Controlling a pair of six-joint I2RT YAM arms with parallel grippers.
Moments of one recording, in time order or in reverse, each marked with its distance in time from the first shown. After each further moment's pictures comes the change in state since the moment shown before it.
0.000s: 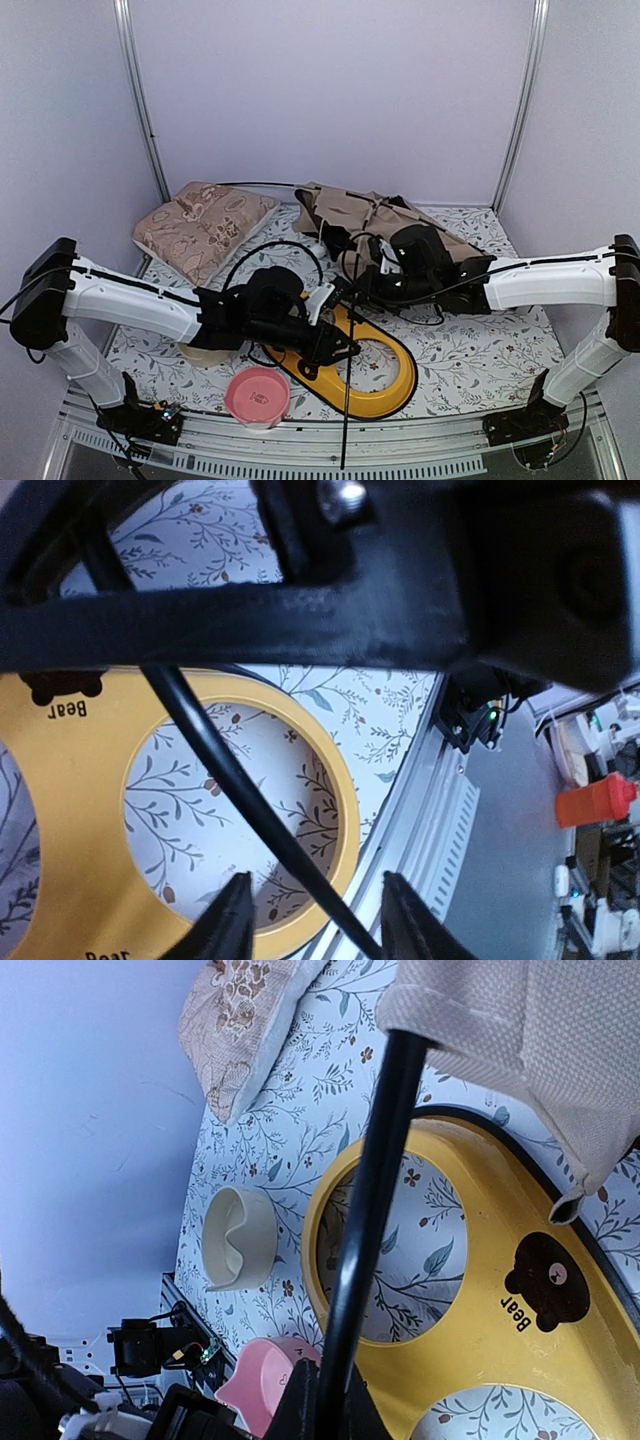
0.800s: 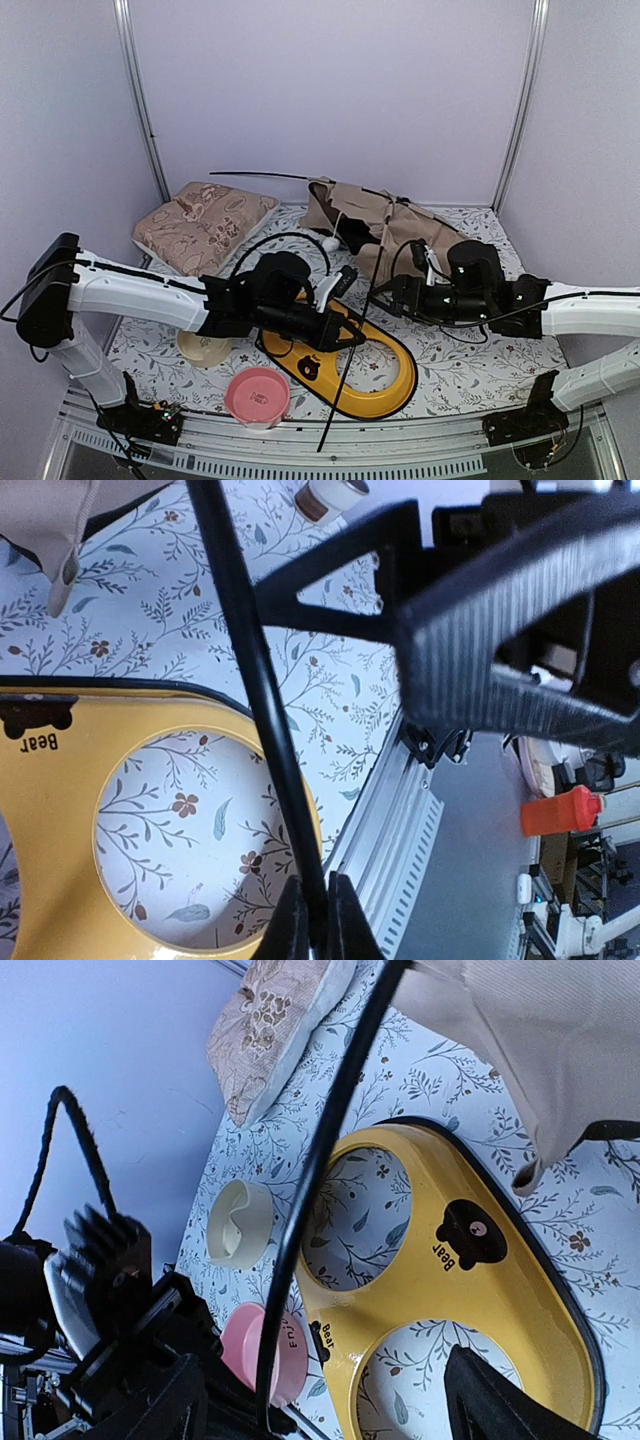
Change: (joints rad) left arm 0.034 0.038 0.100 -0.048 0.069 -0.039; right arm -0.018 -0.341 -0.258 0.009 0.027 -0.082
